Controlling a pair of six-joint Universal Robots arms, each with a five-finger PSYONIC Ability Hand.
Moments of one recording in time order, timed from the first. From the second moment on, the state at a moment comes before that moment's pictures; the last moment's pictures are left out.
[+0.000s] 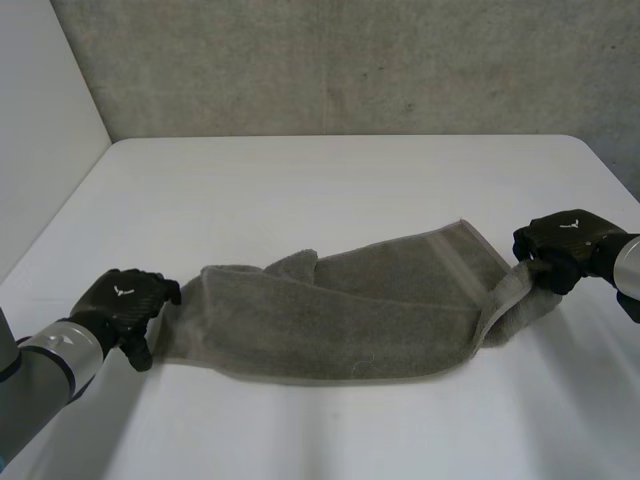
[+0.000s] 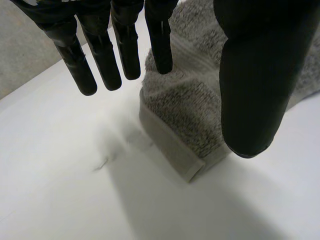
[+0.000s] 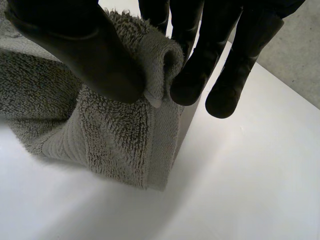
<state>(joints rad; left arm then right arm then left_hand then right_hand) 4.61 -1.77 -1.99 3.28 -1.32 3.61 1.54 -1.19 1.47 0.32 1.09 2.51 0.47 0.47 0.47 0.47 0.29 1.33 1.30 1.35 1.34 1.16</state>
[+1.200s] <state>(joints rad) 4.62 -1.96 -1.90 3.33 -1.32 3.66 1.54 -1.18 1.49 0.28 1.09 2.50 0.64 0.64 0.64 0.64 0.46 1.33 1.30 1.35 1.34 1.16</state>
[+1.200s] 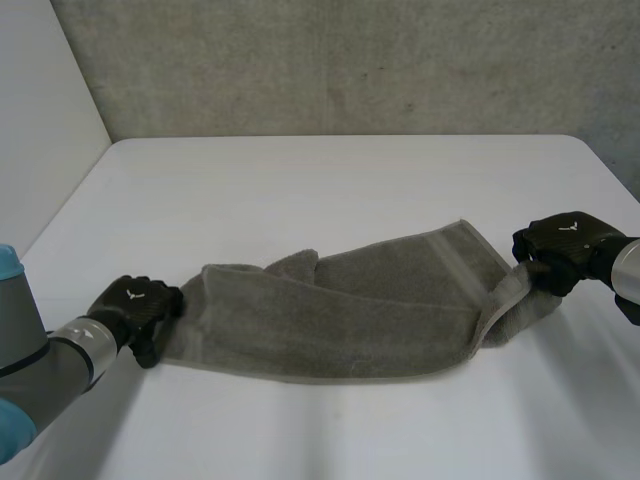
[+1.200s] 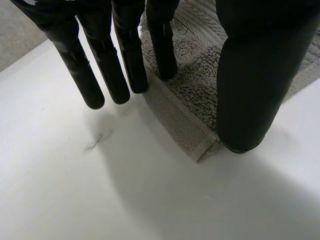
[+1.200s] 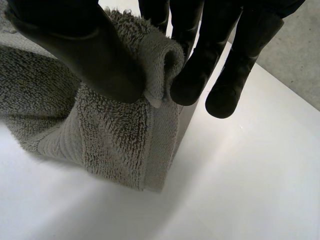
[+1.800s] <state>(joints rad) 4.62 -1.97 -1.90 3.33 -1.28 3.66 1.54 -1.18 1.49 0.28 1.09 2.50 0.91 0.92 0.92 0.92 0.74 1.33 1.30 1.35 1.34 1.16</state>
